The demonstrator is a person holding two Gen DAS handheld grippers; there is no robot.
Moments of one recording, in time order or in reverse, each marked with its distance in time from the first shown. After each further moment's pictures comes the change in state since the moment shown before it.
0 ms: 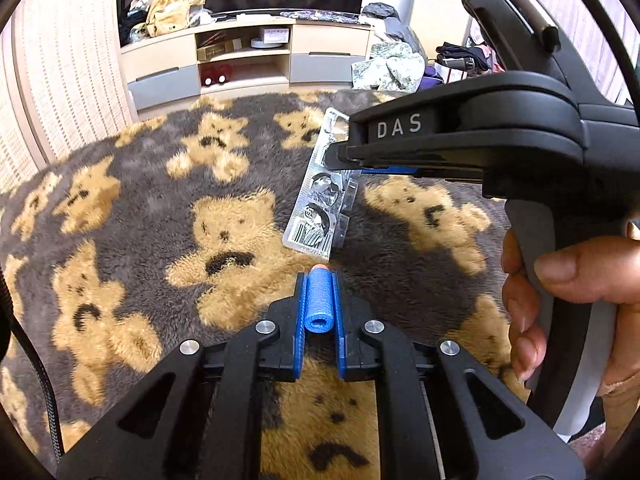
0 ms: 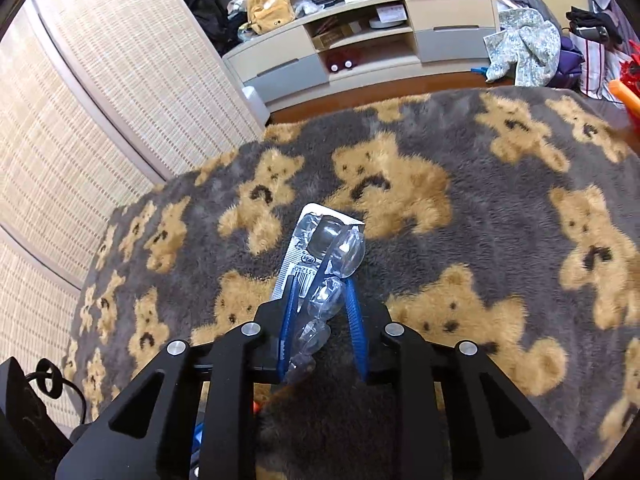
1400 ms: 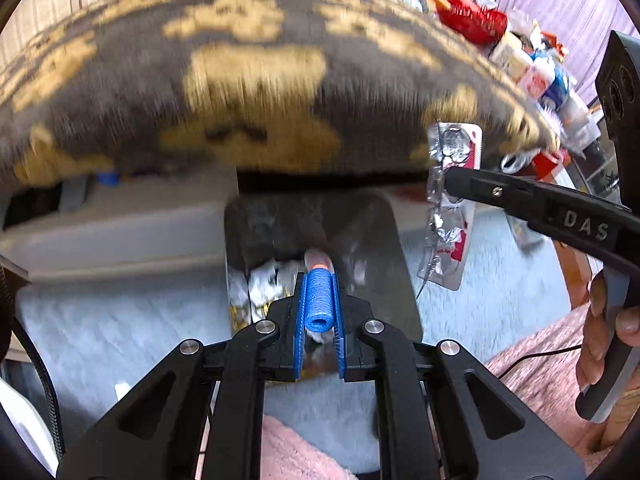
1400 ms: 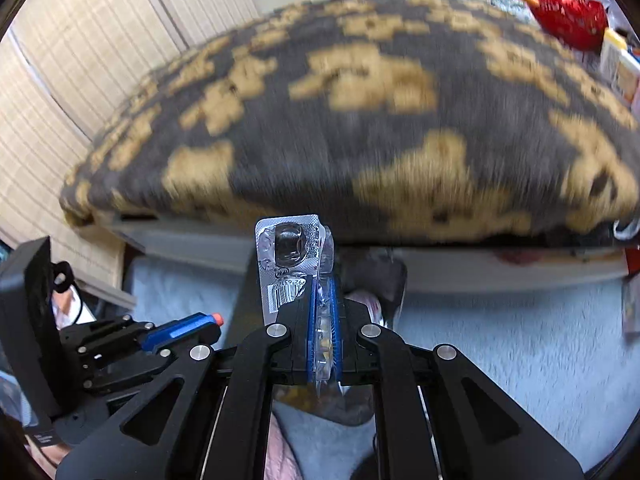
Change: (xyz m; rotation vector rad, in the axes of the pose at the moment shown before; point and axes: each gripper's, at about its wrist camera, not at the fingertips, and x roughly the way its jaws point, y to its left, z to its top) left arm -0.096 -0.100 -0.268 -0.169 0.232 -0.076; right arm -0.148 -0.030 -0.308 -0.122 0.169 -0.069
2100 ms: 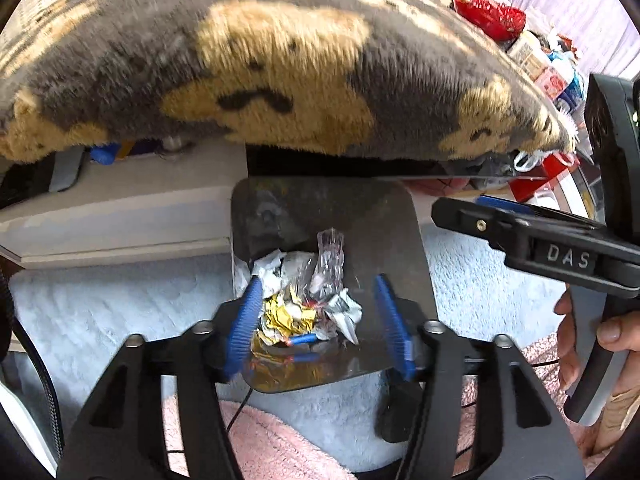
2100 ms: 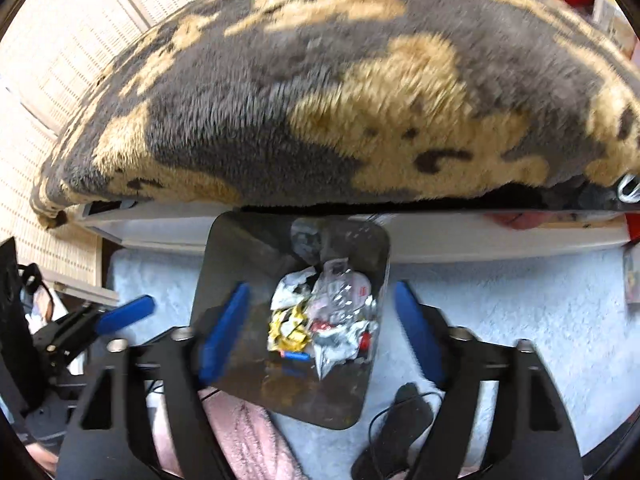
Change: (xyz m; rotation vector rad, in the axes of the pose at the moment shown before) left arm 0.015 0.017 0.005 -0.042 0.015 0.003; right arm 0.034 -0.020 -0.003 0.061 0.073 -0.059
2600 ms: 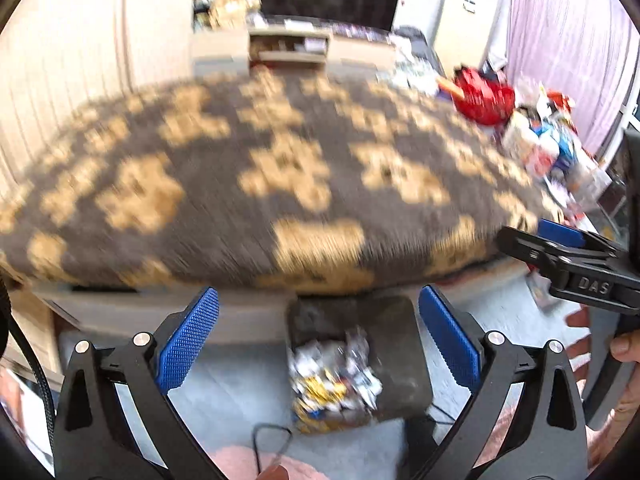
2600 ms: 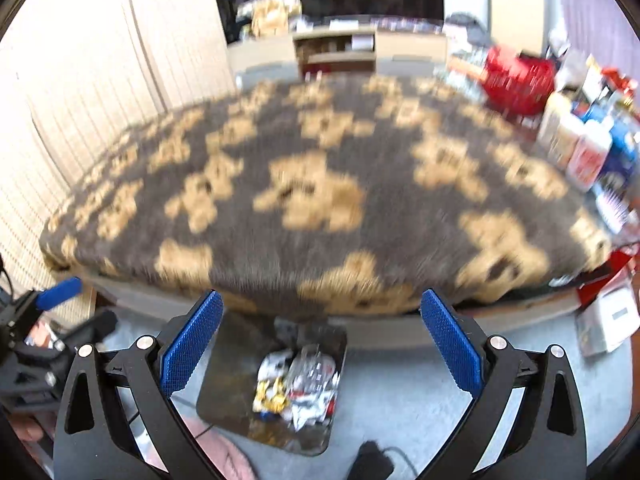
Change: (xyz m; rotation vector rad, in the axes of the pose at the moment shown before) left arm -0.129 -0.016 0.044 0.041 -0.343 0.148; right arm -0.132 0.010 0.030 -0.062 -0.361 -0.094
